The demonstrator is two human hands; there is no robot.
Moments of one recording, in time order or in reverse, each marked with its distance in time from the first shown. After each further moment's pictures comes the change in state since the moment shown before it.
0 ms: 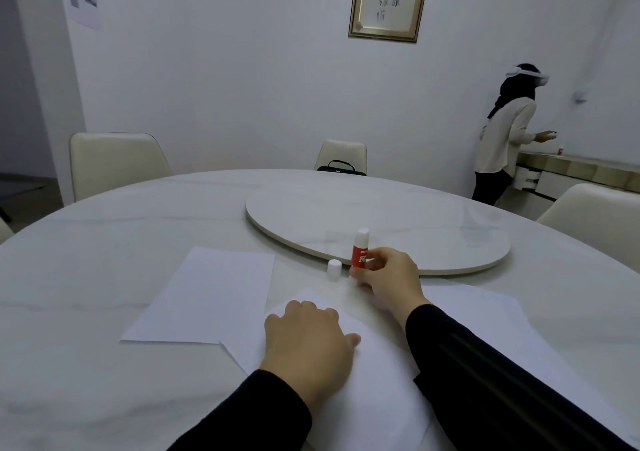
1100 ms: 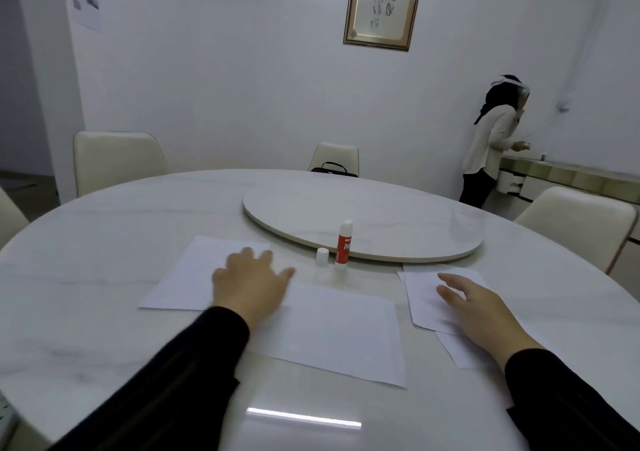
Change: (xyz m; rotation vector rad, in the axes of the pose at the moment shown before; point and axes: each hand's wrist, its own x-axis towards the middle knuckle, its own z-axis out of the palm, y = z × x) left_hand 0.013 -0.057 -0.012 -0.139 0.224 -0.210; right_hand -0.071 0.044 -0.138 -0.398 -0.033 0.019
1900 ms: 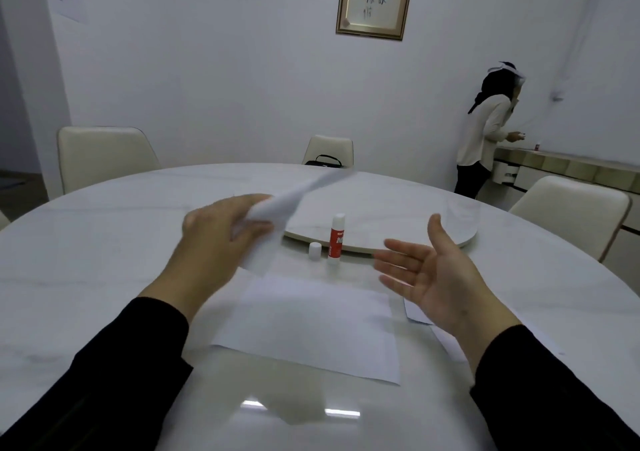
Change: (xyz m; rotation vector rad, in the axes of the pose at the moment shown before) left_hand -0.010 -0.018 -0.057 -0.657 0.405 0.403; right_hand -0.010 -0.080 0.008 1.136 -0.251 0.247
